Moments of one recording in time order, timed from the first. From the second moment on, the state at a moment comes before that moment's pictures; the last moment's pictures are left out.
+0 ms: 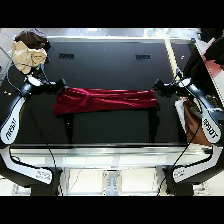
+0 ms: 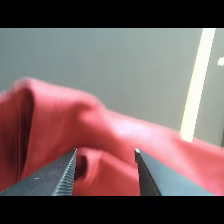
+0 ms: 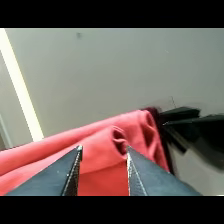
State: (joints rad) left arm 0.14 -1.65 1.29 0.97 -0.66 -1.37; right arm -0.14 -1.66 1.27 -0.93 0.72 1.53
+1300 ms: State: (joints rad) left arm -0.32 -1.48 1.63 1.34 -0.78 -1.34; right arm -0.46 -1.75 1.57 -0.80 1.30 1.29
